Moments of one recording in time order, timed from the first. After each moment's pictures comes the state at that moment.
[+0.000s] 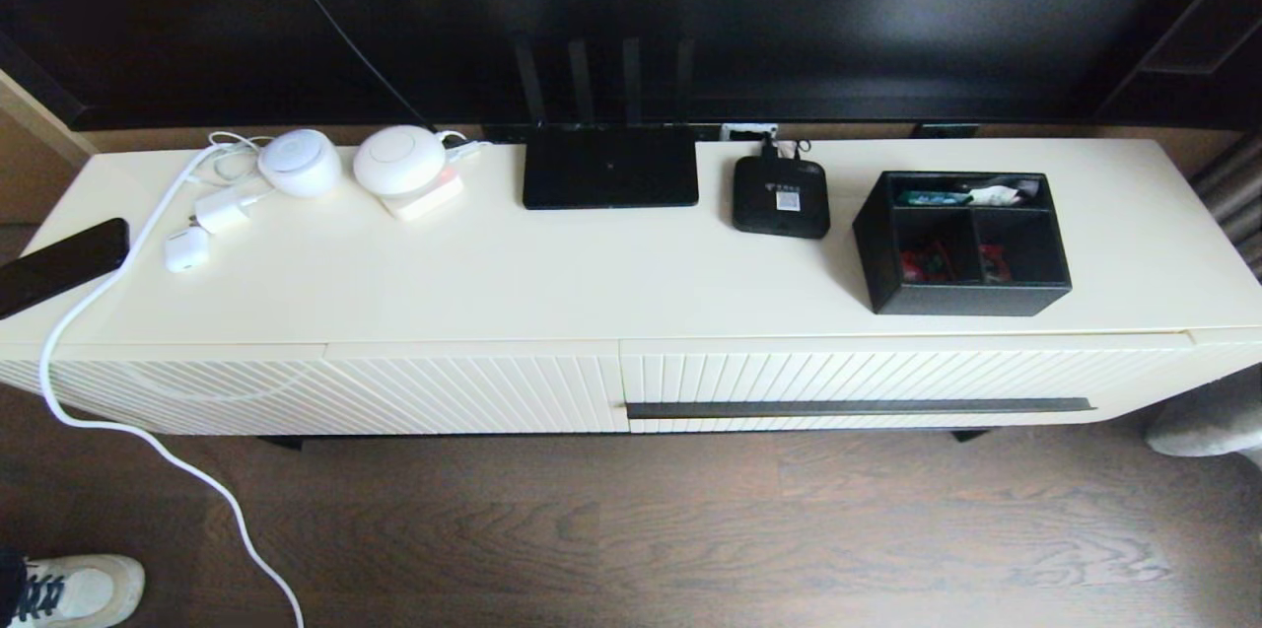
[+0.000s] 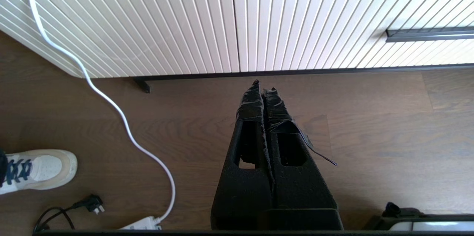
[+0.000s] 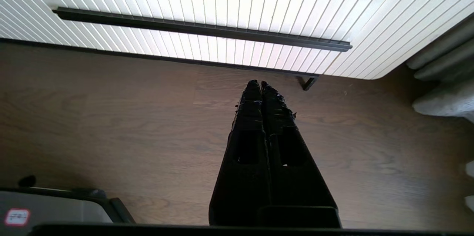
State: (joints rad) left arm 0.00 0.00 0.00 0.00 0.00 0.03; right arm 0.00 0.00 0.00 -0.01 0.03 -0.05
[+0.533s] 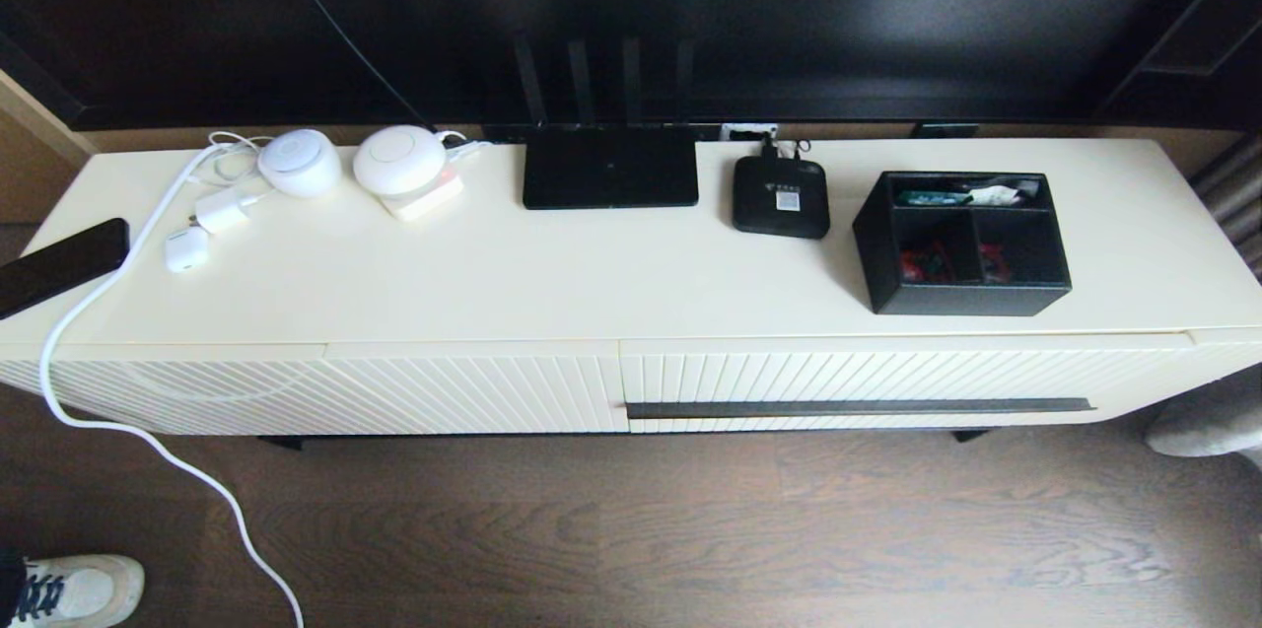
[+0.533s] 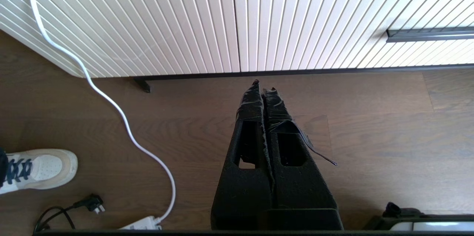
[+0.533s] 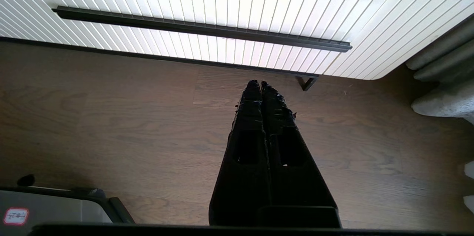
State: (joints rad) left arm 0.00 0.00 0.00 0.00 0.00 0.03; right arm 0.00 0.00 0.00 -0.01 0.03 -0.05
